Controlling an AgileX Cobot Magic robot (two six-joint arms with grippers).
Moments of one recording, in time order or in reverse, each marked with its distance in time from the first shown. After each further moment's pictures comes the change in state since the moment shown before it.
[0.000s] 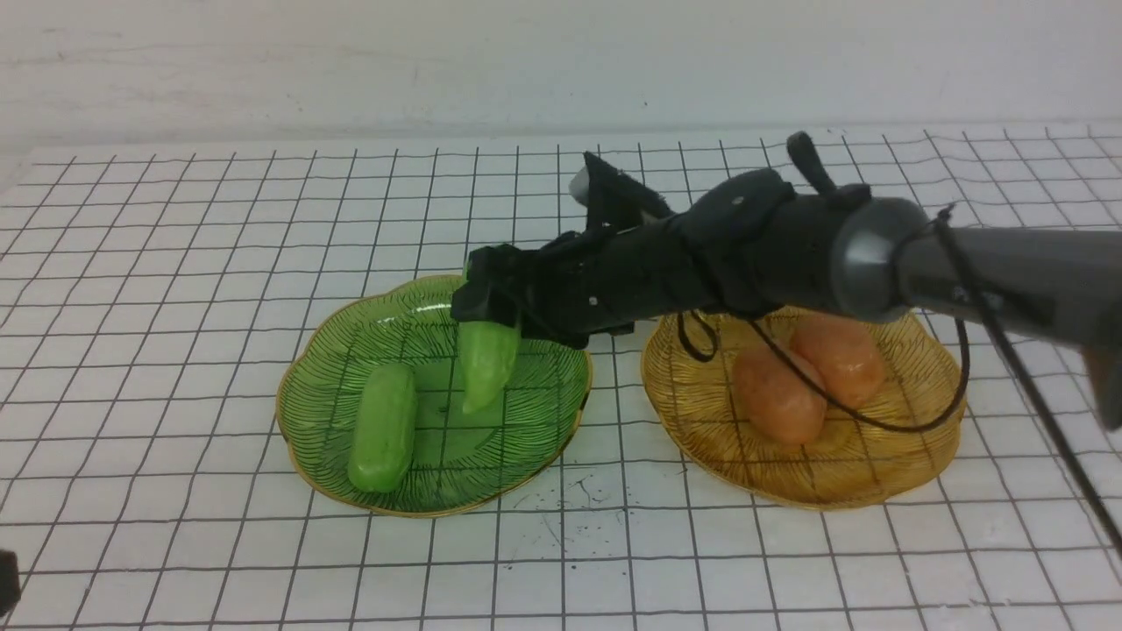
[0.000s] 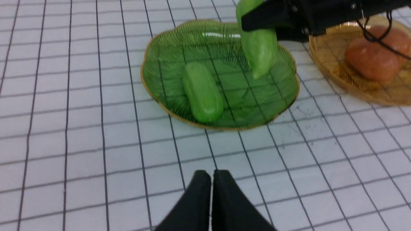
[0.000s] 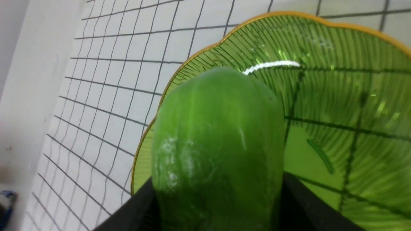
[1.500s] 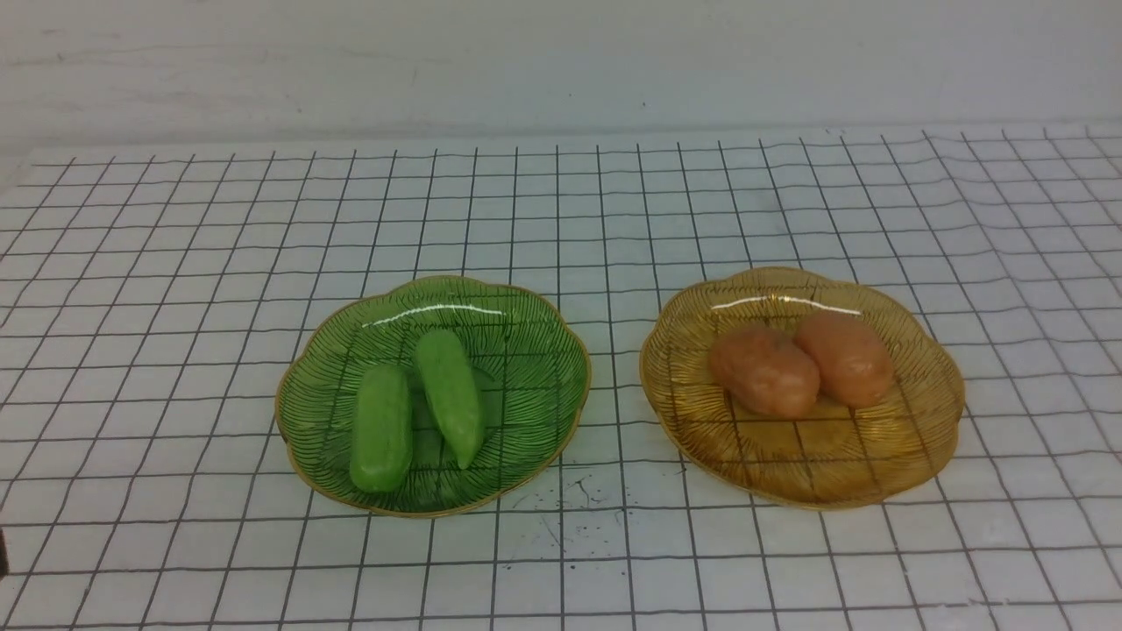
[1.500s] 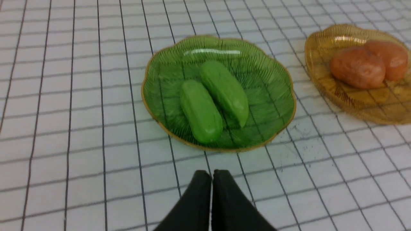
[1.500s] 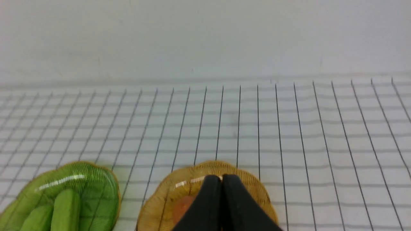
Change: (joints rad) right arm -0.232 -1.413 0.434 -1.437 0.318 0.831; left arm 0.000 -0.009 0.002 0.003 -0.128 0.003
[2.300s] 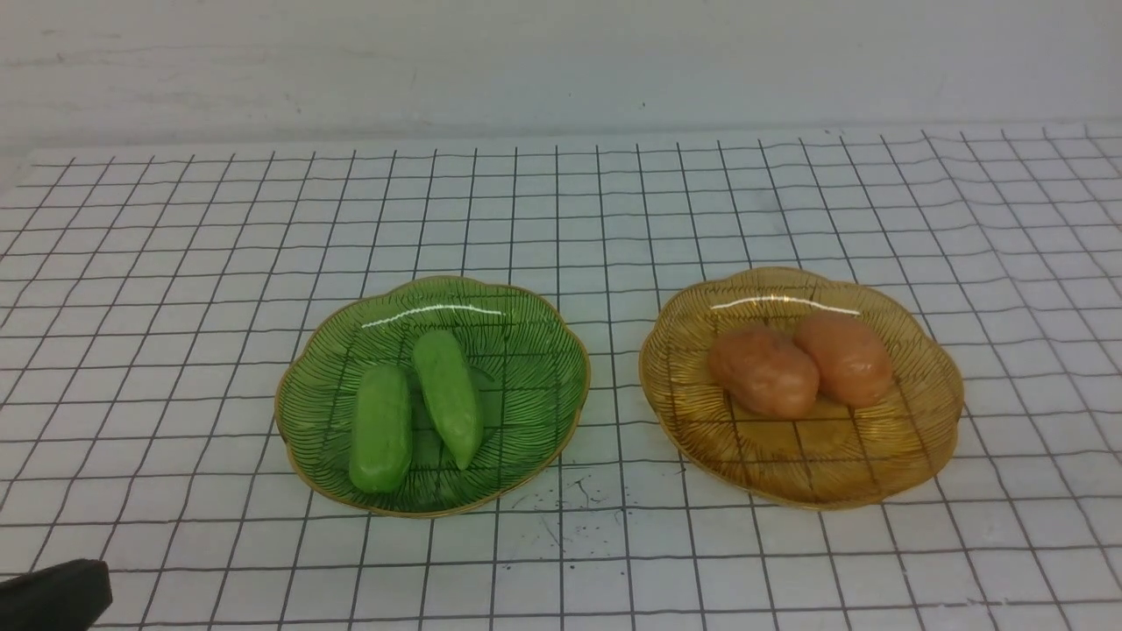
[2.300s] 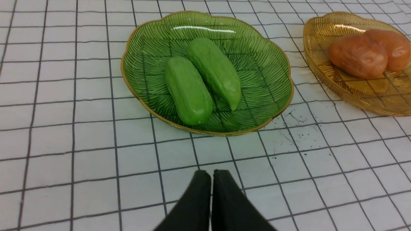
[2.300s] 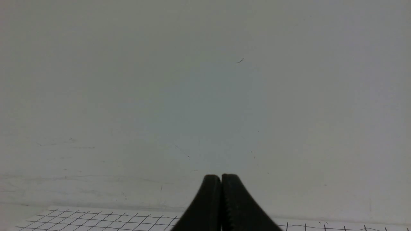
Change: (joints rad) right arm 0.000 -0.676 0.775 -0.067 -0.656 0.024; left arm 0.000 0.000 0.200 -0.075 -0.145 -0.005
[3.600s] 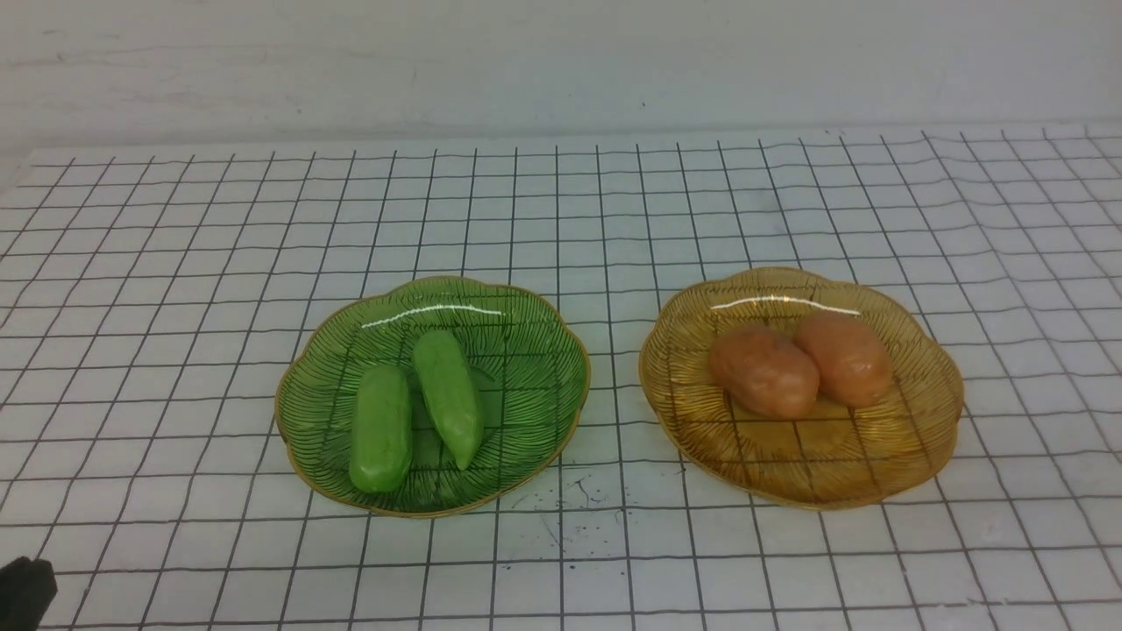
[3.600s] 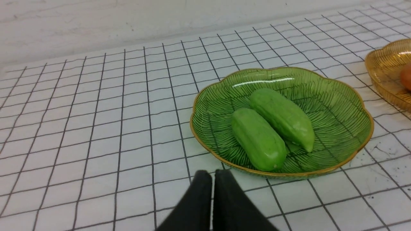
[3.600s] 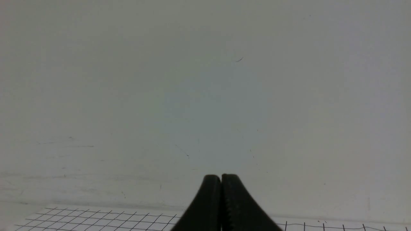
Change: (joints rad) right arm 0.000 0.000 0.000 -0.004 0.004 0.000; left arm 0.074 -0.275 0.287 0.161 -0.272 0.110
